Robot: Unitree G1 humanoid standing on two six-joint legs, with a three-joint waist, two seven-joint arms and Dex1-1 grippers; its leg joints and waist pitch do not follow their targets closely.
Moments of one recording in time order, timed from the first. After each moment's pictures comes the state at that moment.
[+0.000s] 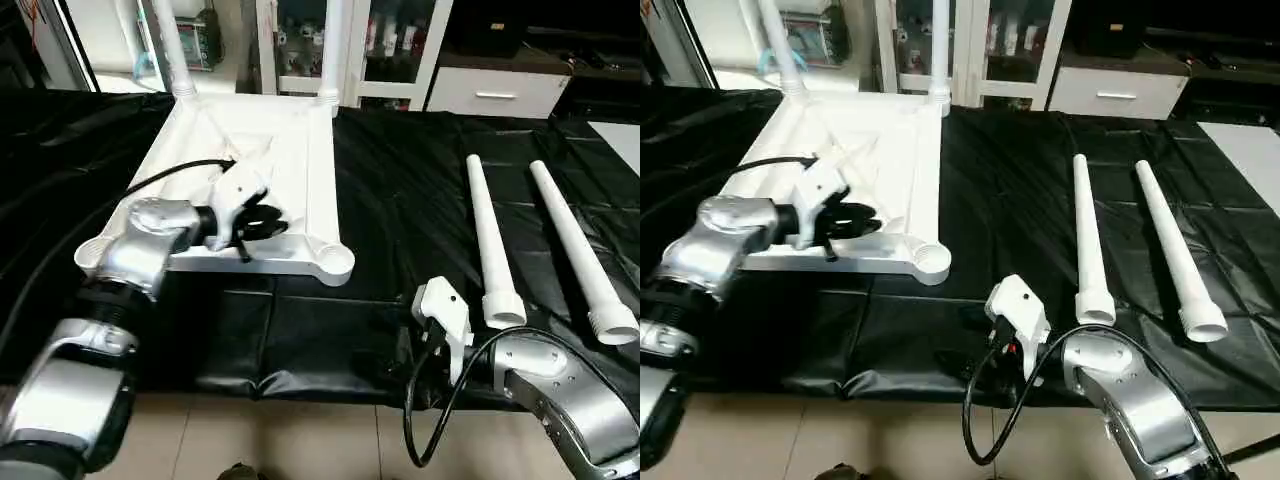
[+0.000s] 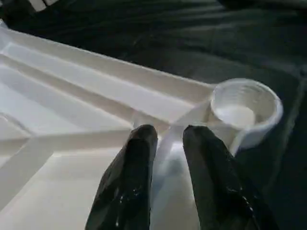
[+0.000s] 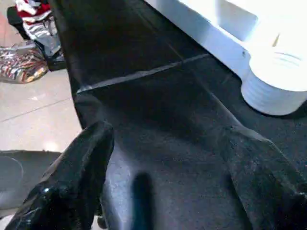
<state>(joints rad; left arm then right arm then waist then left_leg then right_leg) -0.81 0.46 -0.18 0.75 -0.01 0.08 -1.02 -0.09 -0.50 0.24 -0.22 0.30 0.47 0.85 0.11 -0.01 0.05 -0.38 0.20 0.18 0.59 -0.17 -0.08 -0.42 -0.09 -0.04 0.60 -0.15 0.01</state>
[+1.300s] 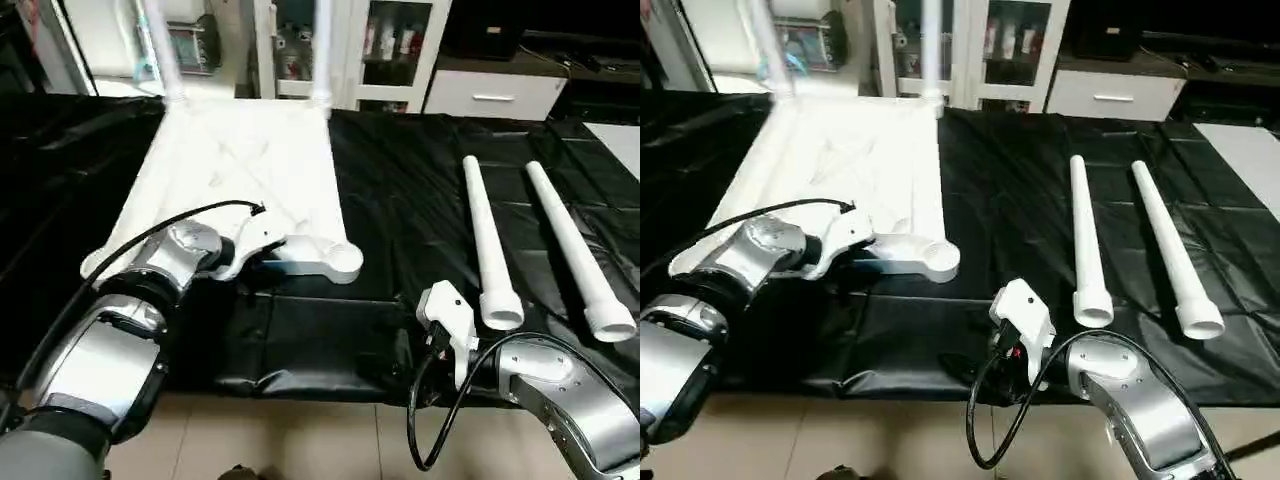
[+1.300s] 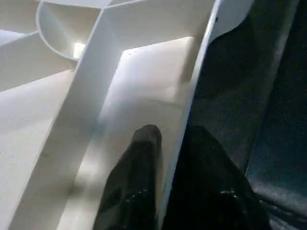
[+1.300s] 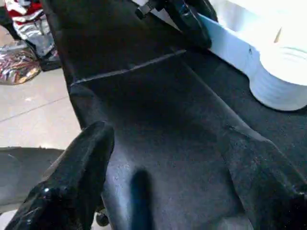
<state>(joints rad) -0.95 0.37 -0.32 1.20 0.20 -0.07 -1.00 -0.07 -0.52 0.23 -0.24 0.31 0.47 0.84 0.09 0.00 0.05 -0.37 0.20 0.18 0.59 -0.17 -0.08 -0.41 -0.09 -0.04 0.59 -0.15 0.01</state>
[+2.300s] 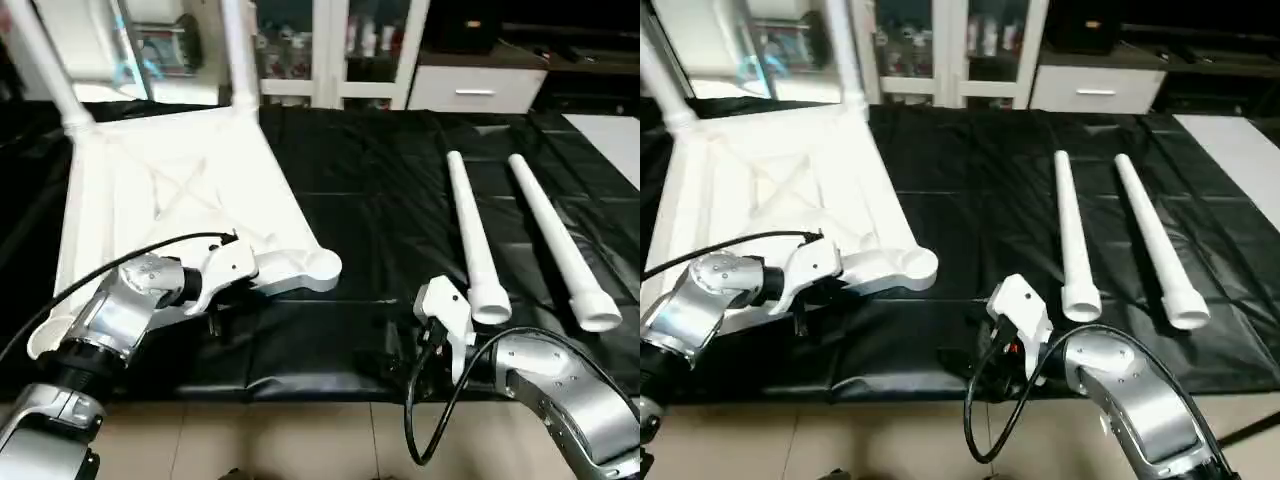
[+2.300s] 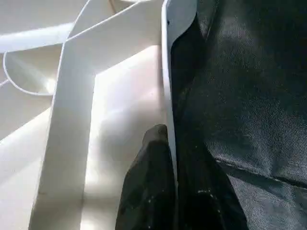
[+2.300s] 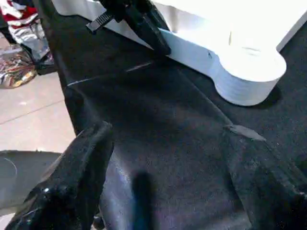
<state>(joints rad) -0.54 0.54 -0.27 0.50 0.15 0.10 -1.07 -0.09 -0.51 0.24 -0.22 0.31 0.47 0.84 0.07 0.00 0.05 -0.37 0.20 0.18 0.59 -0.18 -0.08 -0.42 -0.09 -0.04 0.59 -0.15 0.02</state>
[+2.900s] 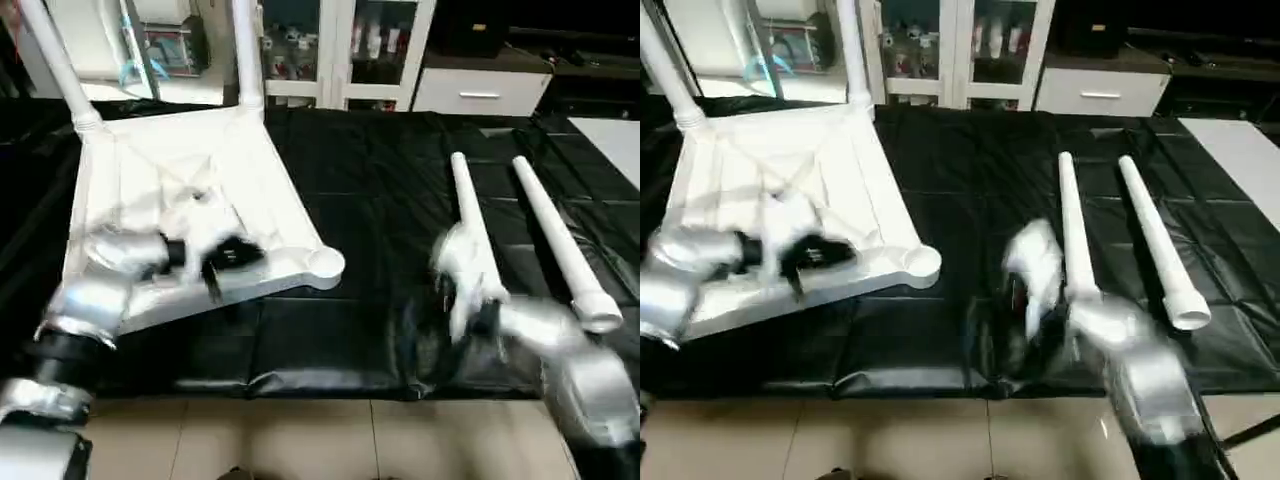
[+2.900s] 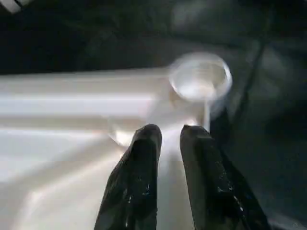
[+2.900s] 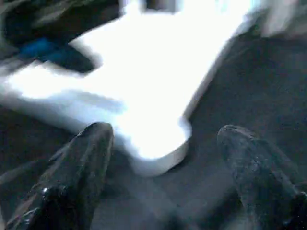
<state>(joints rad) -0.59 0.57 -0.08 0.36 -0.05 0.22 -1.07 -0.32 -0.36 0.04 -0.08 0.37 0.52 0.61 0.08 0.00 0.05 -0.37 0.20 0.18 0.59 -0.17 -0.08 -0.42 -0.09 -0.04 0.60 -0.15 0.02</state>
